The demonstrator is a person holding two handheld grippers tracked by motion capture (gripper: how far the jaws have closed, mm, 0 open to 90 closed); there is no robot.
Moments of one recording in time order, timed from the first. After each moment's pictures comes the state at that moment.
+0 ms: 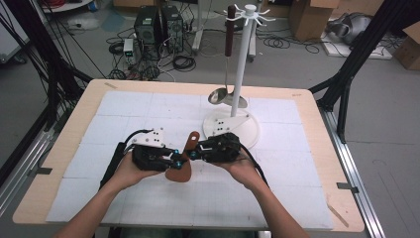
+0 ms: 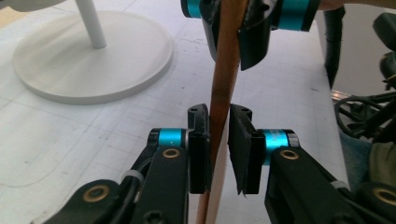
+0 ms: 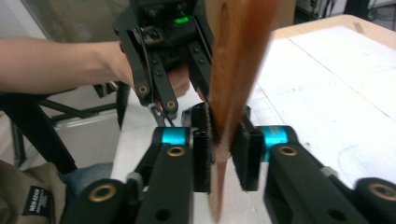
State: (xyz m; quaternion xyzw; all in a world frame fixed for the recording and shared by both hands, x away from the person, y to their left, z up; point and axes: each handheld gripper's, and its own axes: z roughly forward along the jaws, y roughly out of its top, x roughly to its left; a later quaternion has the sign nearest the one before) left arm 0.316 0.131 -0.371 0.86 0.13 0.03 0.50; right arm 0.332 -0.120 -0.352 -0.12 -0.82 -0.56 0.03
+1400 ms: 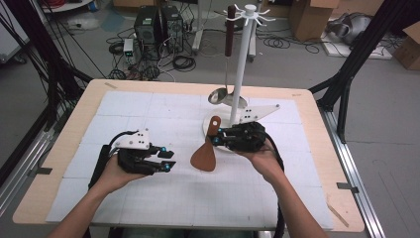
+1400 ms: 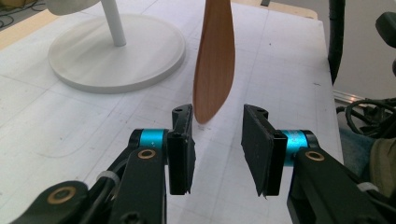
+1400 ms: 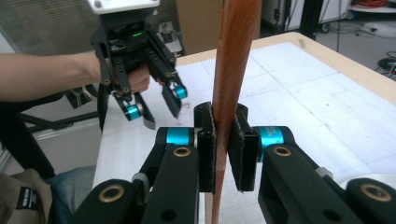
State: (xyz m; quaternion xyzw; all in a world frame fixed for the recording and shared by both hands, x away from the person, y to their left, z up) left arm 0.303 0.164 -0.364 0.85 0.15 0.05 0.50; right arm 0.339 -0.175 -0.318 -0.15 -0.81 -0.56 -0.02
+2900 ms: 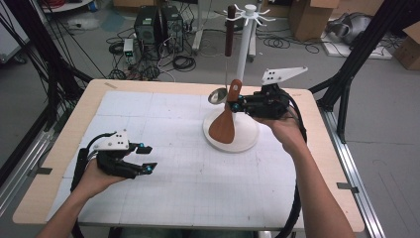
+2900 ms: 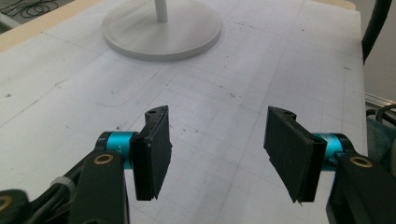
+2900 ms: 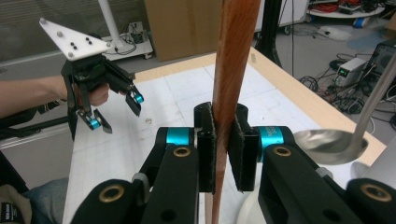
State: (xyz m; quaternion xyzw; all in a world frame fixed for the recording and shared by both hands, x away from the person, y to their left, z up) left arm 0.296 0.207 -0.367 0.84 0.20 0.09 0.49; right arm 0.374 -0.212 -0.241 -0.18 -0.81 -0.55 -0.07
